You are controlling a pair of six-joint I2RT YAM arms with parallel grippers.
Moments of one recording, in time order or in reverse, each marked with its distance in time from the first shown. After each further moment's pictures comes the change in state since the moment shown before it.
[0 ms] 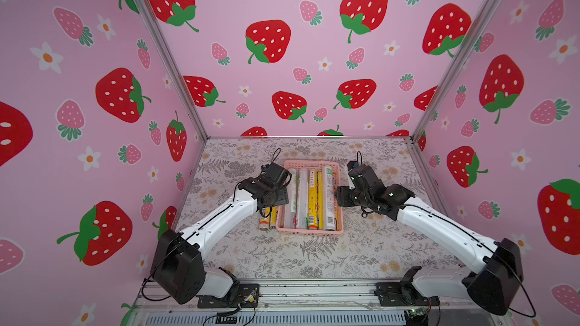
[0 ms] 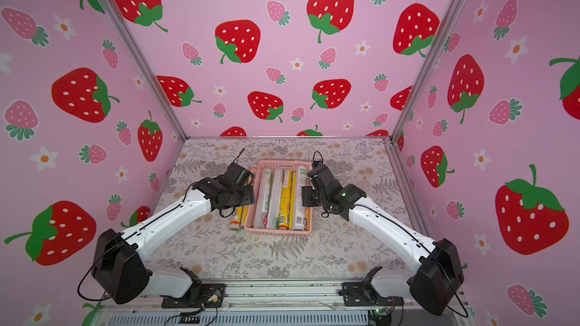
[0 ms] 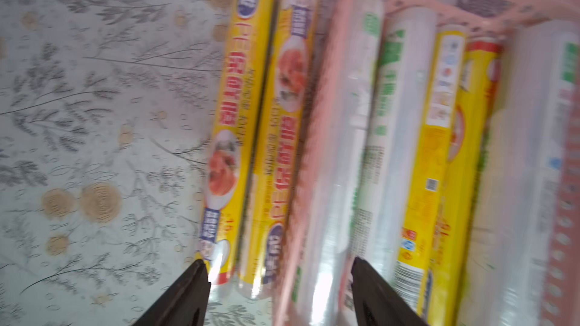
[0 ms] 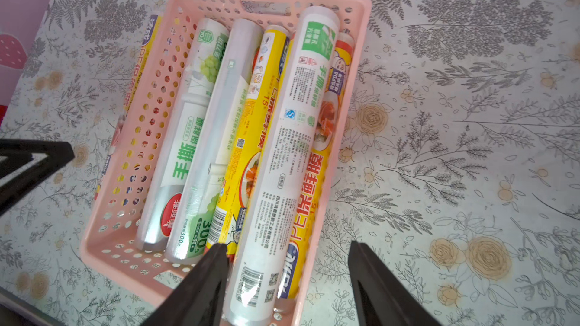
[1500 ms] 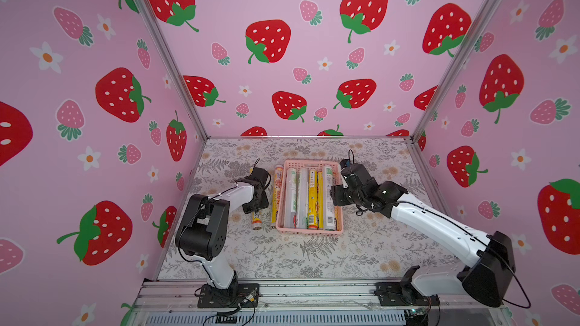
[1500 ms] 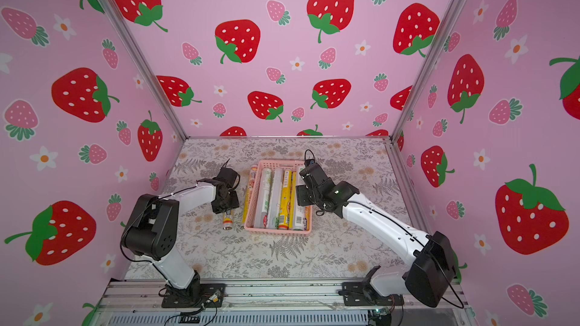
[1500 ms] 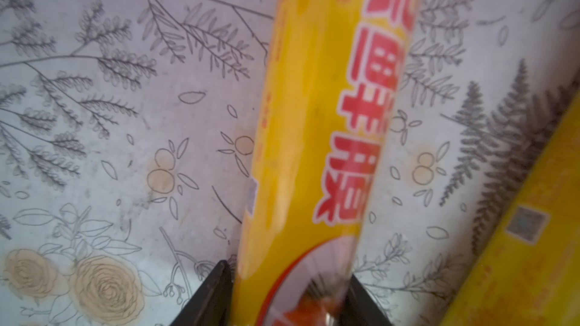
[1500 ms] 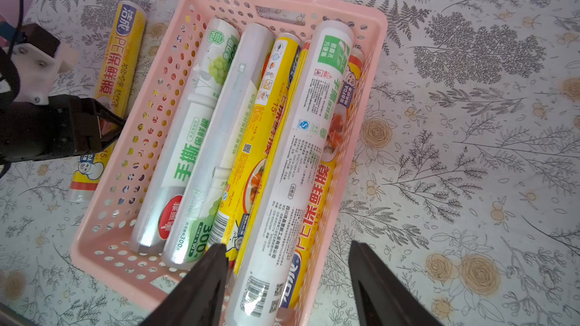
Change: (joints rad) left arm 0.258 0.333 -0.113 0.253 0.043 0.089; right arm 0.036 0.029 0.048 -0.017 0.054 -0.036
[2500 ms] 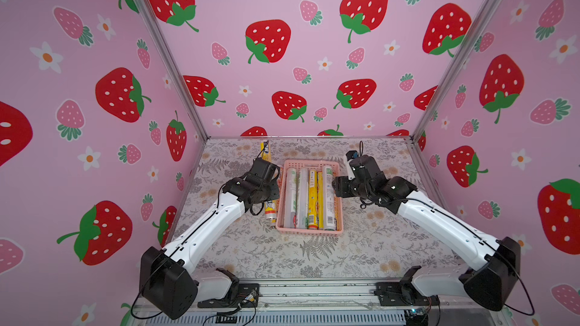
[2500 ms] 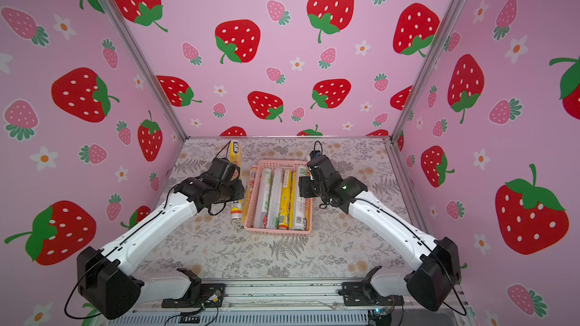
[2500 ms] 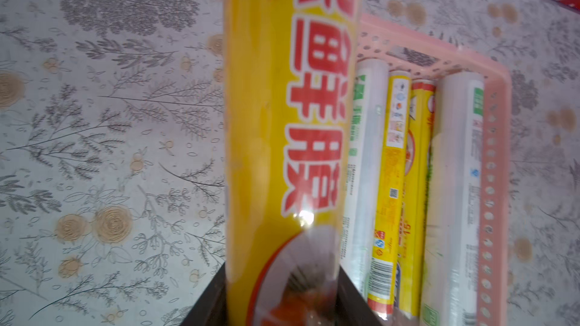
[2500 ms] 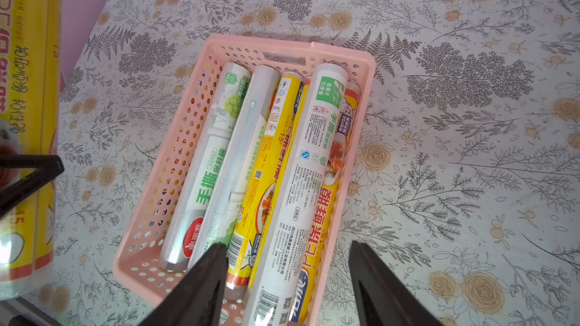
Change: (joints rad) left arm -0.277 -0.414 0.158 -0.213 0.032 -0.034; right arm -0.065 -0.032 0.045 0.013 -0.058 0.004
